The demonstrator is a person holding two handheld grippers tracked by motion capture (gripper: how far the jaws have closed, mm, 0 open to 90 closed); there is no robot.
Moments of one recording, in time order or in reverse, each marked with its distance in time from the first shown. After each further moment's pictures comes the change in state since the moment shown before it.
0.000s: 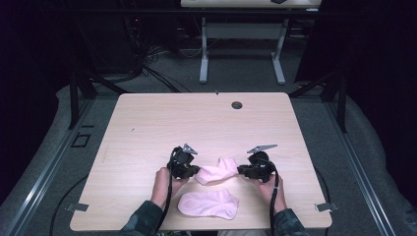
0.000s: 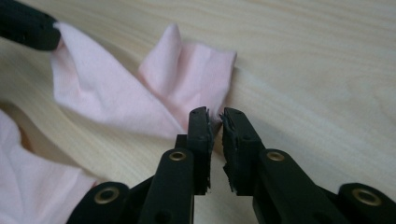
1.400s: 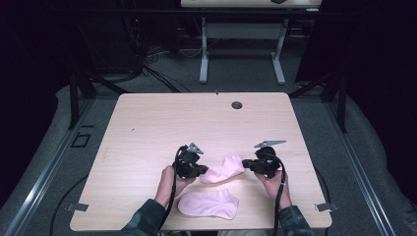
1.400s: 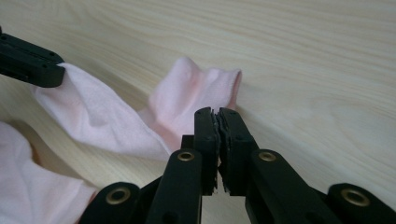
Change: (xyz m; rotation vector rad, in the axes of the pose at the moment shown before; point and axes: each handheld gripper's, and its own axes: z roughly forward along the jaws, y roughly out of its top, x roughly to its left) left arm -0.019 0.017 -0.005 -0.077 -0.107 0.048; right arm -0.015 0.008 -0.022 -0.087 0.003 0.035
